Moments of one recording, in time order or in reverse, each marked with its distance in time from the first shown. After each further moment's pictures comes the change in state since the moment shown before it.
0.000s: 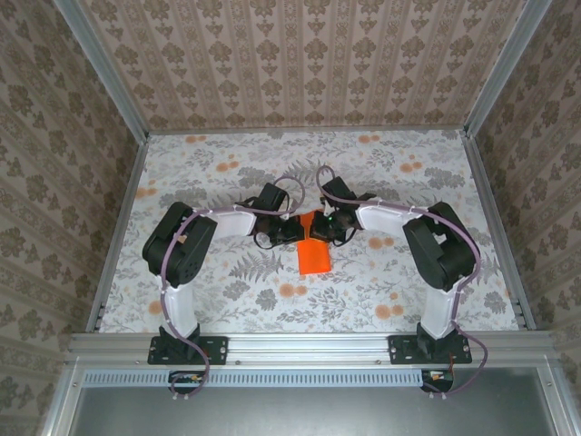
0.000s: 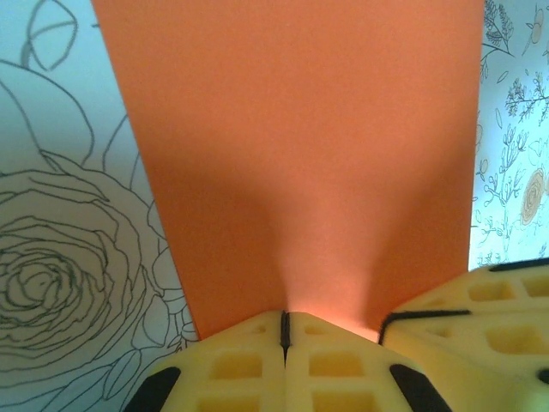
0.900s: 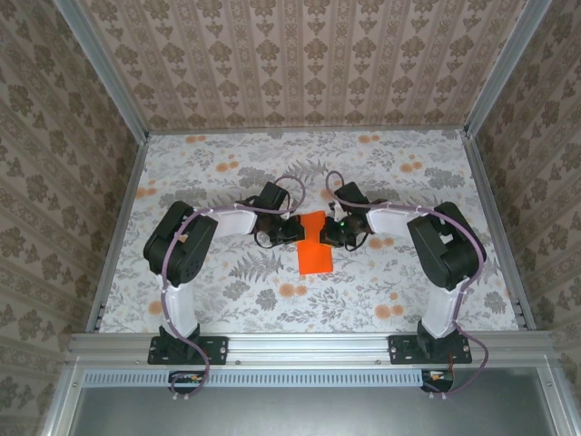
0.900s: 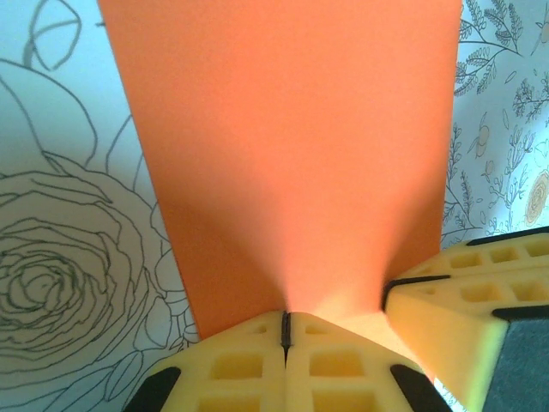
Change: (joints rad) left arm 0.000 0.017 0.011 -0.030 -0.003 0.000; right arm -0.092 -0.032 -0.133 0.062 -0.074 -0.132
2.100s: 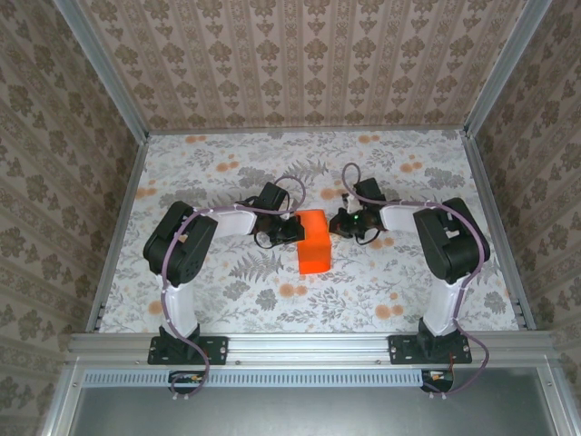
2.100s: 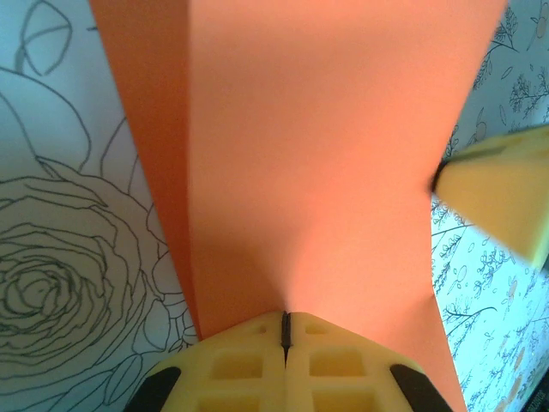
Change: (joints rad) left arm 0.000 0.003 -0.006 0.011 0.004 0.019; right arm -0.140 0.020 -0.040 0.179 -0.093 -0.043
